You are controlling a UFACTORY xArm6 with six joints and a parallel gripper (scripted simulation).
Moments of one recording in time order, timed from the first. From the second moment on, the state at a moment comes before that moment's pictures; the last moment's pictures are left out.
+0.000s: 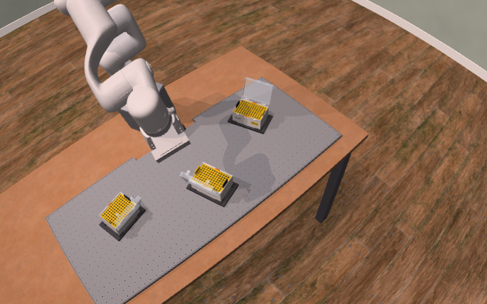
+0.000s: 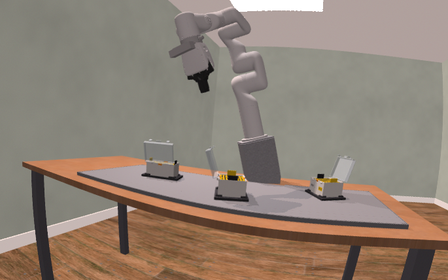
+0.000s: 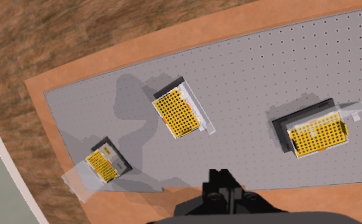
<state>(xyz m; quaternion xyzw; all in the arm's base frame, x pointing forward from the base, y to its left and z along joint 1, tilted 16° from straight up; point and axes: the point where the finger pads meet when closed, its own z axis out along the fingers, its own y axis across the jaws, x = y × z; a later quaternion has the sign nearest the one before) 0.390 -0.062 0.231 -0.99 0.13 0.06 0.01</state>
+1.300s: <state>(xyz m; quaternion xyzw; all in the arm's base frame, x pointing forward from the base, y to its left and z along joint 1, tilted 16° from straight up) 0.382 0.056 0.201 -1.00 -0.01 0.06 0.00</state>
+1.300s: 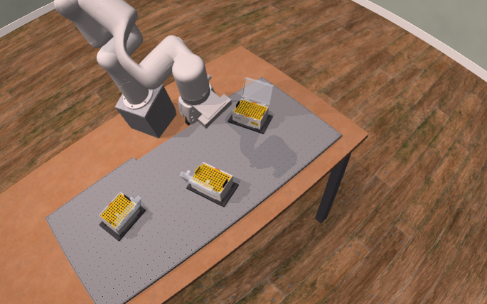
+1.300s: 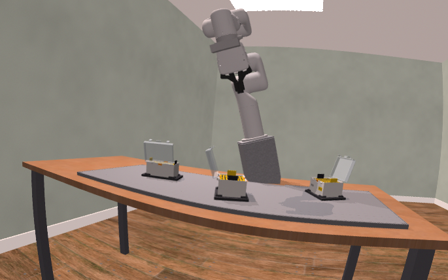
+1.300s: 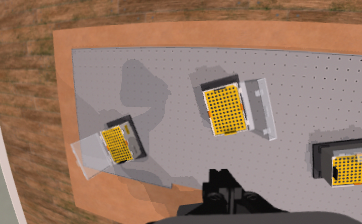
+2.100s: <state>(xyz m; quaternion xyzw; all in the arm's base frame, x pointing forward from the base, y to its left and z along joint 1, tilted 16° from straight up) 0.339 0.118 0.140 -0.99 -0.01 0.12 -0.02</state>
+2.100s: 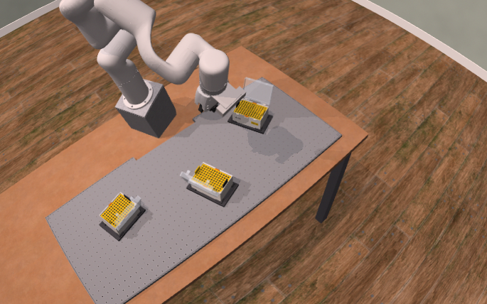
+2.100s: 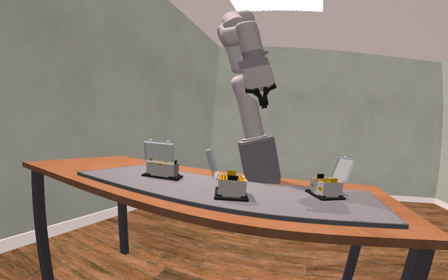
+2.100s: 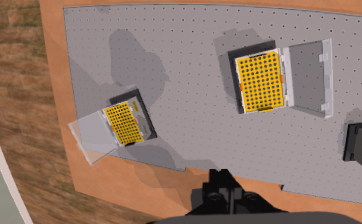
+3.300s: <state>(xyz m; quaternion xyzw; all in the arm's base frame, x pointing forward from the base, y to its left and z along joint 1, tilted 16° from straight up) 0.246 0.178 0.060 -0.98 -0.02 0.19 -0.10</state>
